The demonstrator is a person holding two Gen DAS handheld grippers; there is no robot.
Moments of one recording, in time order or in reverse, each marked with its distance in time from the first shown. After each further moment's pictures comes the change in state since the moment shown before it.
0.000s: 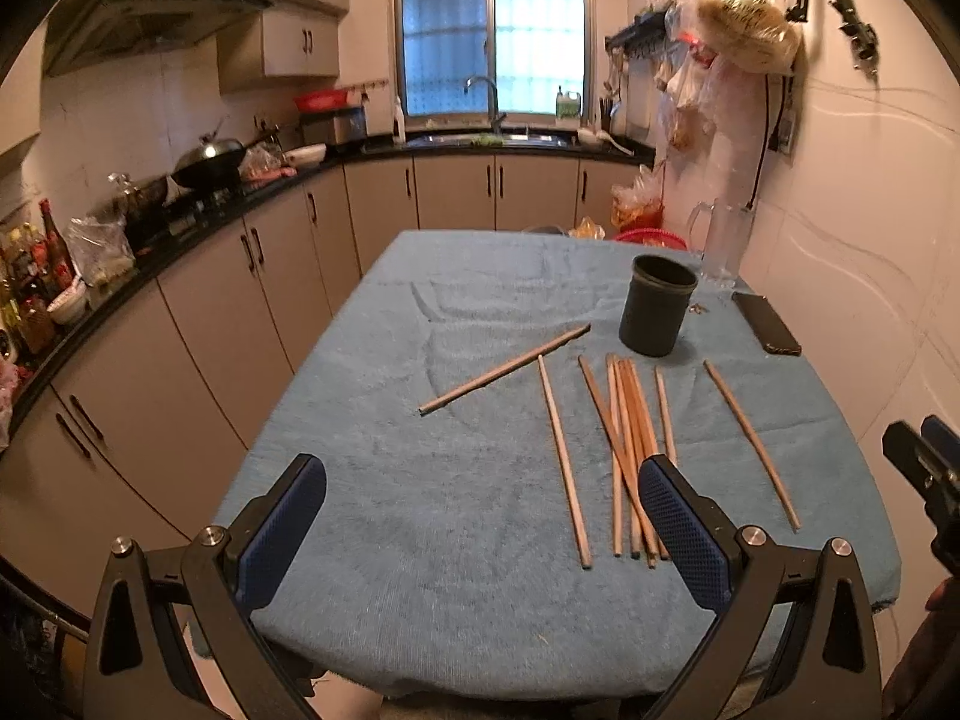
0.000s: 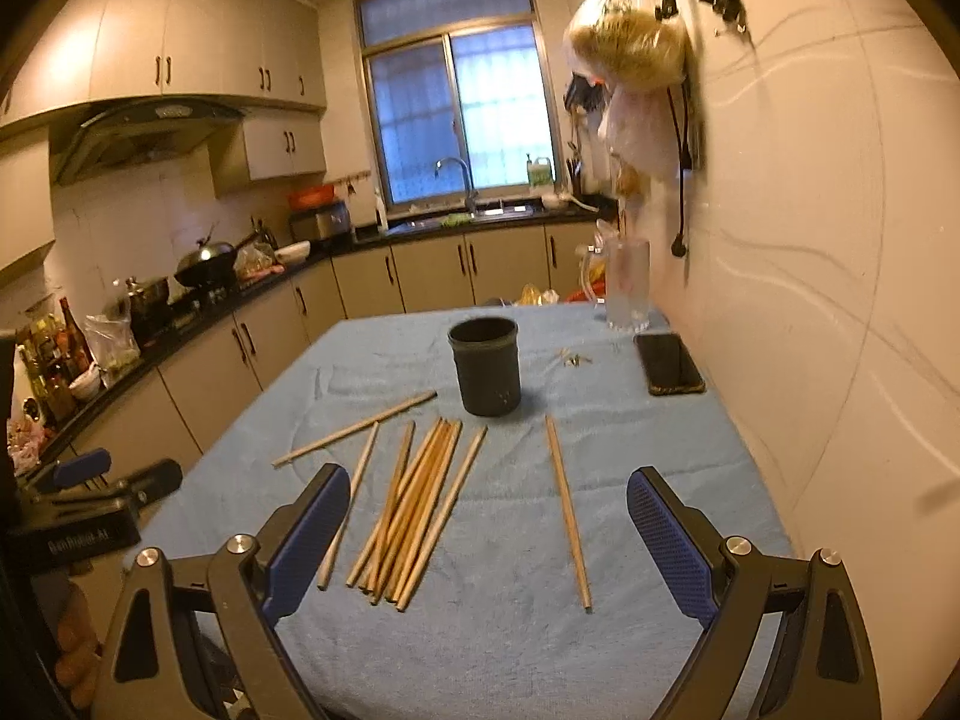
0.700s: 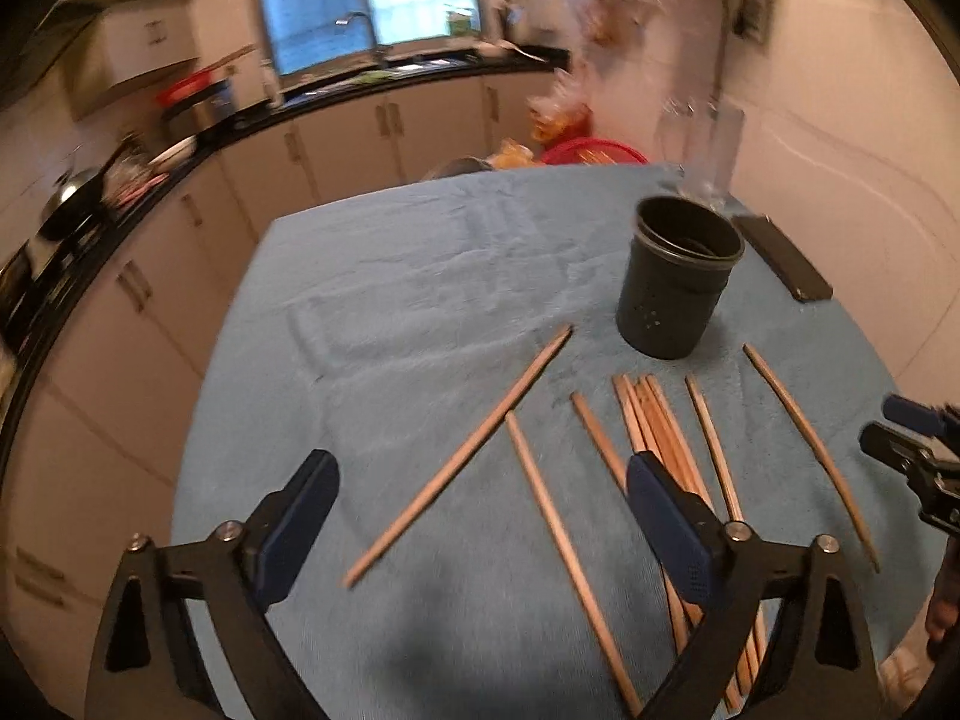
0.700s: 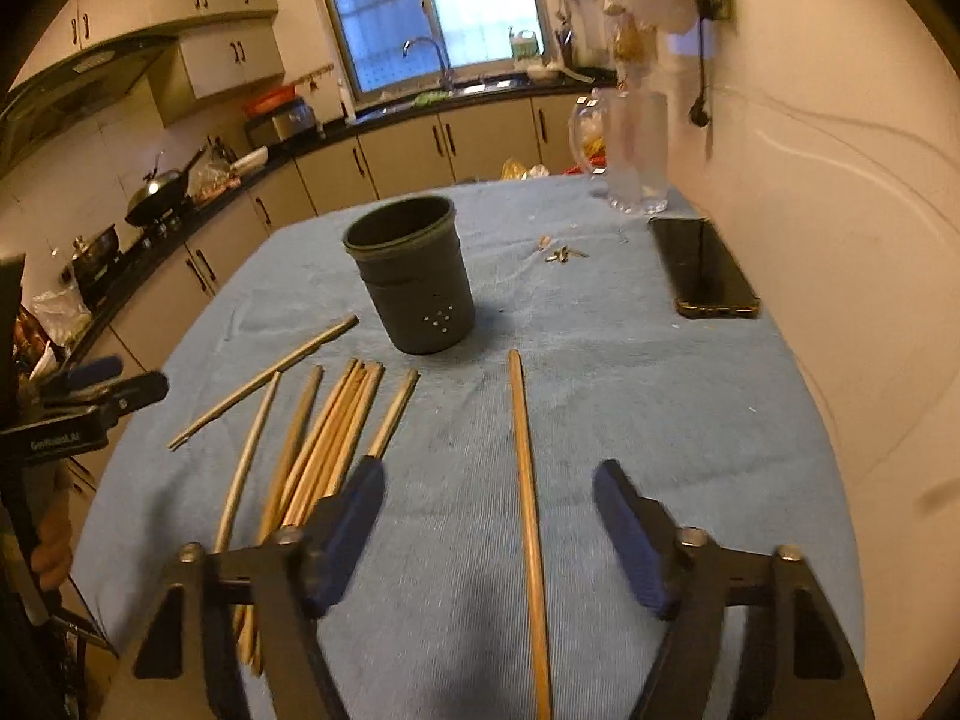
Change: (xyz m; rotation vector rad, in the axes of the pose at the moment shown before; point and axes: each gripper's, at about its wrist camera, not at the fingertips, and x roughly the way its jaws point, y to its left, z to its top) left arm 0.176 -0.036 0.088 0.270 0.190 -0.148; right arm 0.177 -0.056 0.015 0.049 0.327 0.020
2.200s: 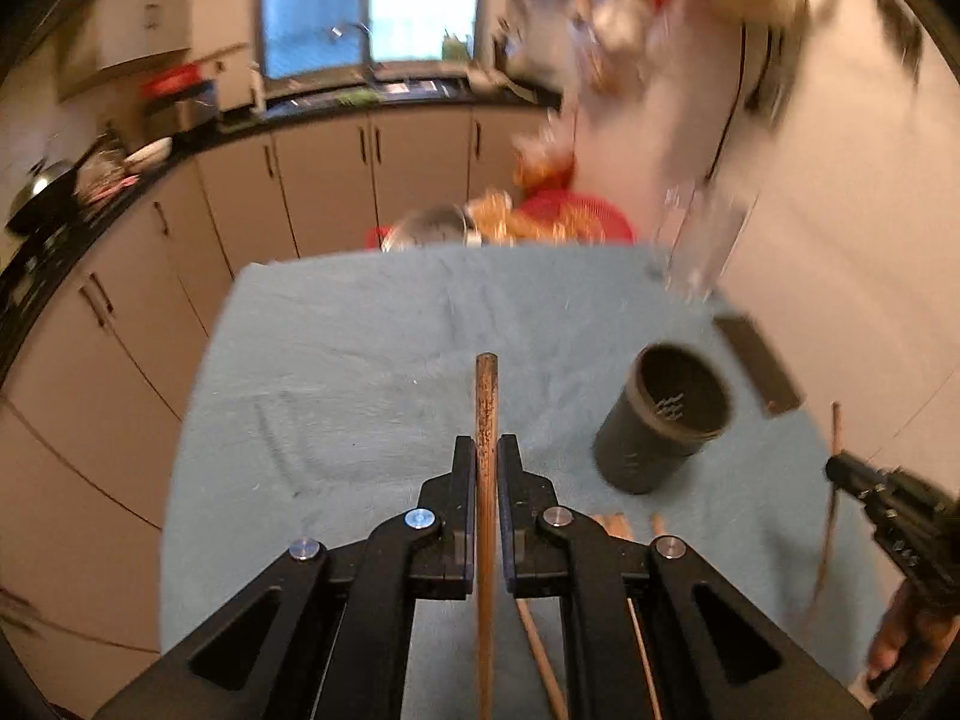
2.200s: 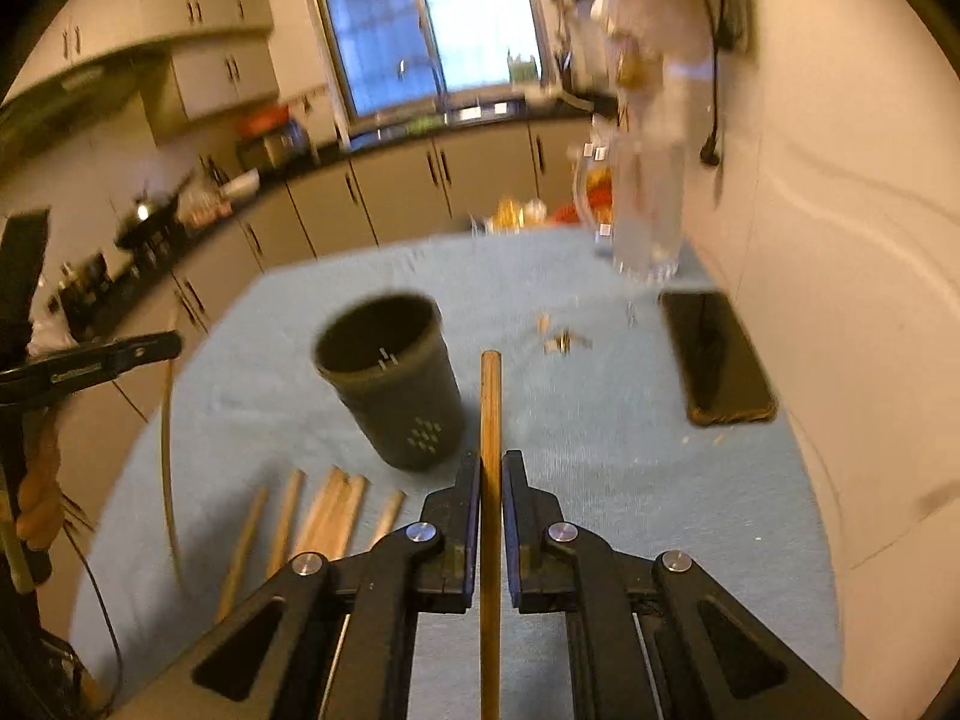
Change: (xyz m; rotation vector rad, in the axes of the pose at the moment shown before) left arm -0.024 0.004 0.074 -0.125 -0.089 -0.125; right arm 0.002 -0.003 0.063 0.006 -0.098 -0.009
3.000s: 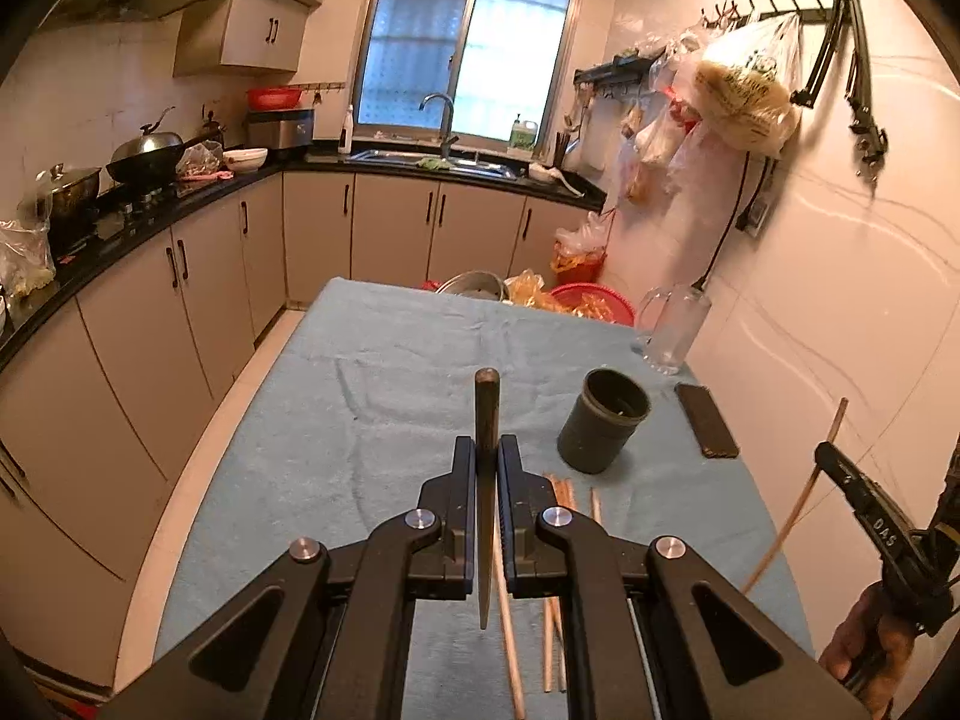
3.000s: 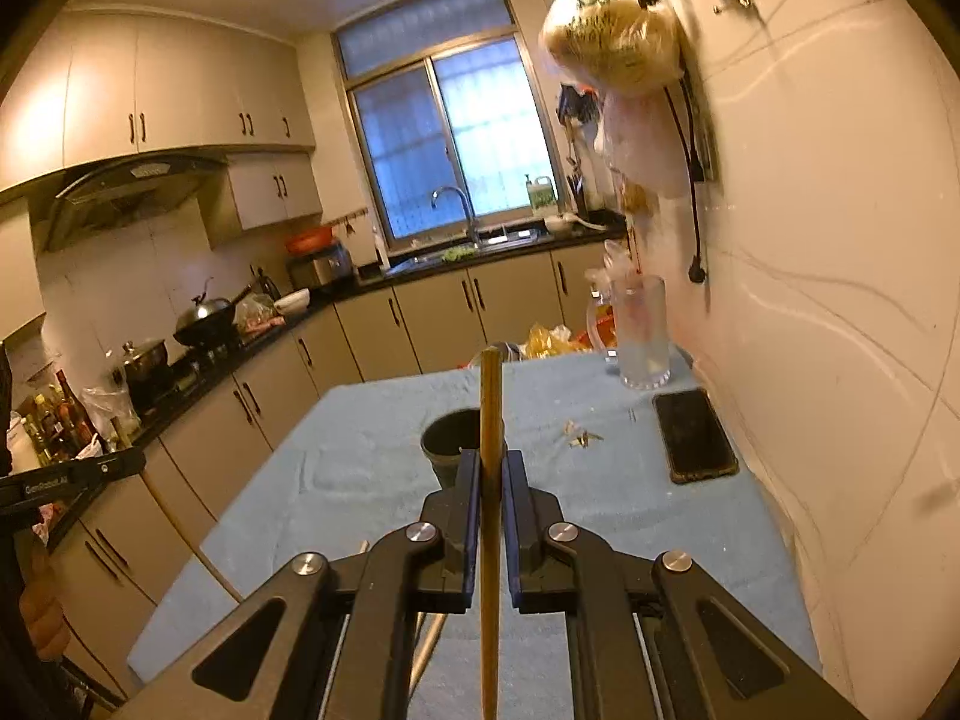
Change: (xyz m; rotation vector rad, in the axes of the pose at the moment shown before) left arm -0.132 0.003 -0.074 -0.183 -0.192 0.048; right arm -0.132 0.021 -0.022 0.016 -0.293 0.074
